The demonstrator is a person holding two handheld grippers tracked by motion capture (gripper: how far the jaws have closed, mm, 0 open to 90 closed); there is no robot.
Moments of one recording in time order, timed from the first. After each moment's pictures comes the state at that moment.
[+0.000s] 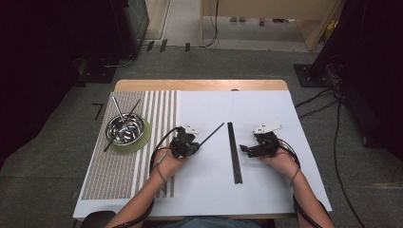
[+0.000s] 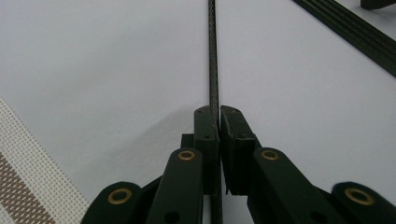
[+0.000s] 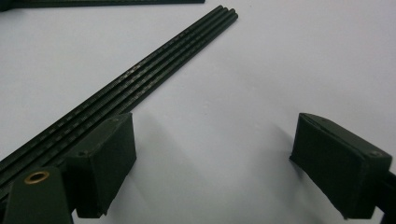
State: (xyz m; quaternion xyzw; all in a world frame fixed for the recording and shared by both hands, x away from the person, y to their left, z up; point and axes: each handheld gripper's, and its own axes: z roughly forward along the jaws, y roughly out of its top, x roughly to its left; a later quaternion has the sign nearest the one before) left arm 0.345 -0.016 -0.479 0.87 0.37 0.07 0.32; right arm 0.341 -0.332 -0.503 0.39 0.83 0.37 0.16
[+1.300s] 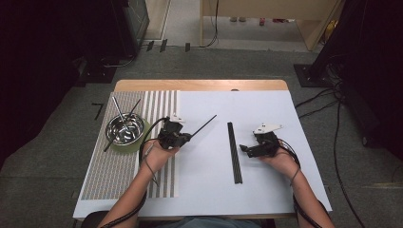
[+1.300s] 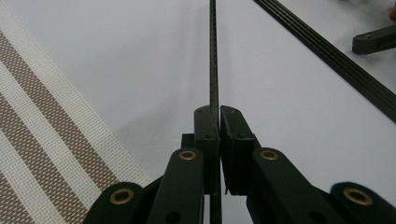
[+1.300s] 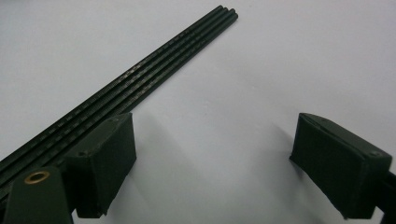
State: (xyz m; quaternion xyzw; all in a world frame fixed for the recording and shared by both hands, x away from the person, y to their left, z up) left arm 0.363 0.020 -0.450 0.85 0.39 0.06 0.35; right arm 0.341 -0.332 -0.503 0.39 0.83 0.37 0.16
